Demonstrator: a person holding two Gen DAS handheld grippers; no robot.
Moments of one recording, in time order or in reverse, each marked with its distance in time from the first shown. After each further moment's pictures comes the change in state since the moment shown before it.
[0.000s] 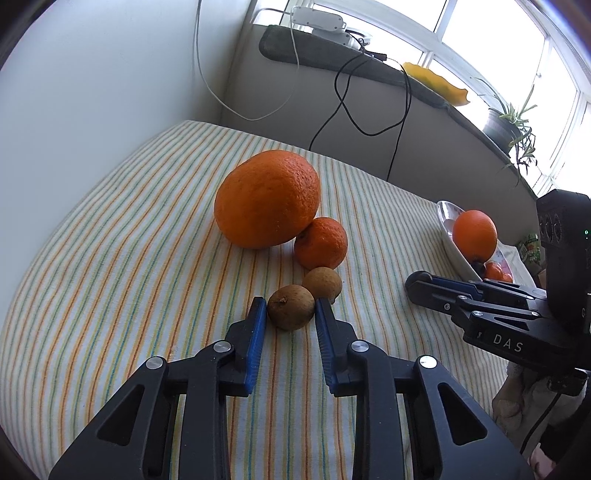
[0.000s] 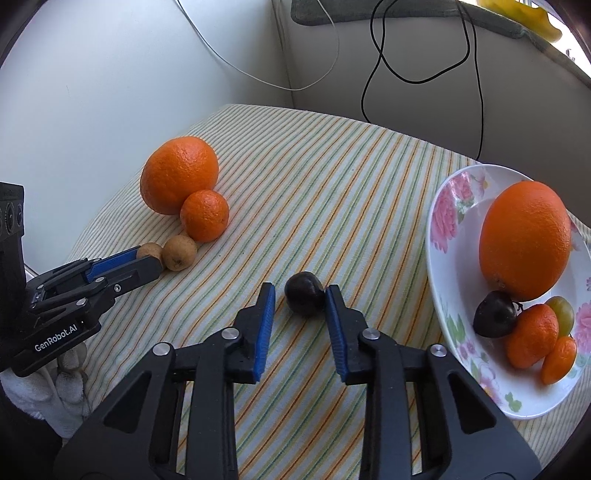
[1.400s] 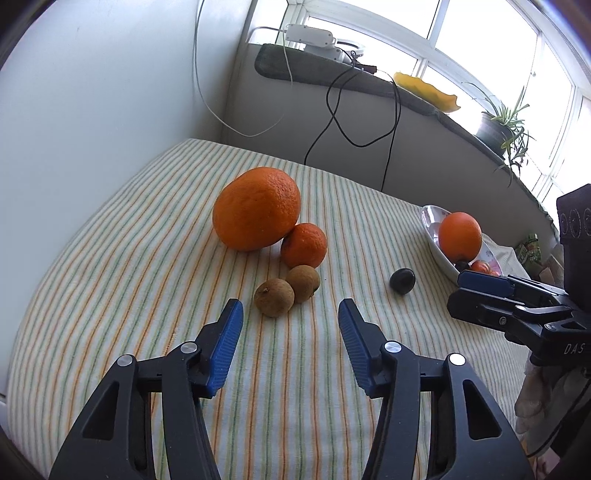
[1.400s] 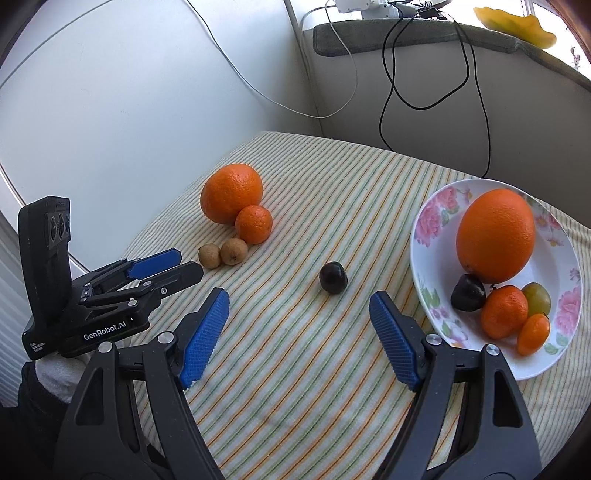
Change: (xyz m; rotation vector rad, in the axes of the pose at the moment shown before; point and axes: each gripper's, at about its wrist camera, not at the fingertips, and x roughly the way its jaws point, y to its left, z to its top) left arm -0.021 -0.018 -0.008 0.015 -0.049 0.026; right arm -0.056 -0.006 -0.013 0.002 -0.078 0.139
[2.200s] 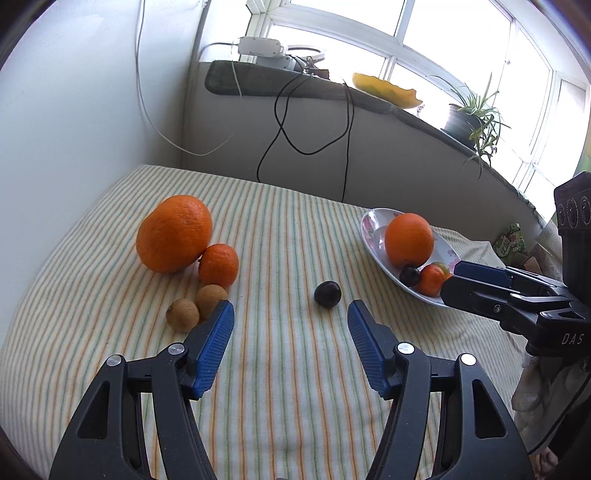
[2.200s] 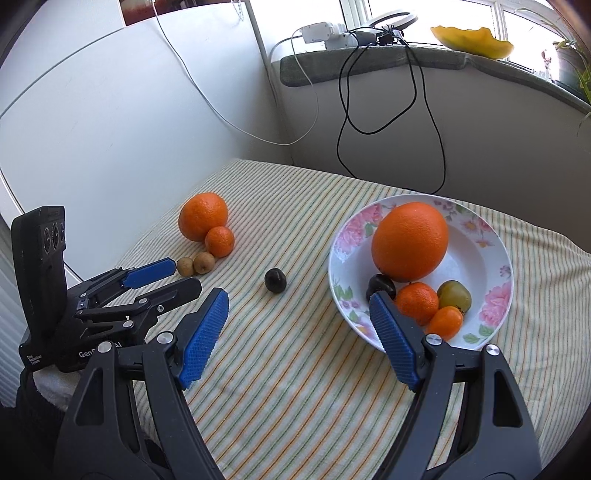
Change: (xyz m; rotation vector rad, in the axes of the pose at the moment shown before) left arm -0.009 -0.061 0.011 0.071 -0.032 -0.042; right arm -0.059 -0.033 -0.004 0.021 -0.080 -0.065
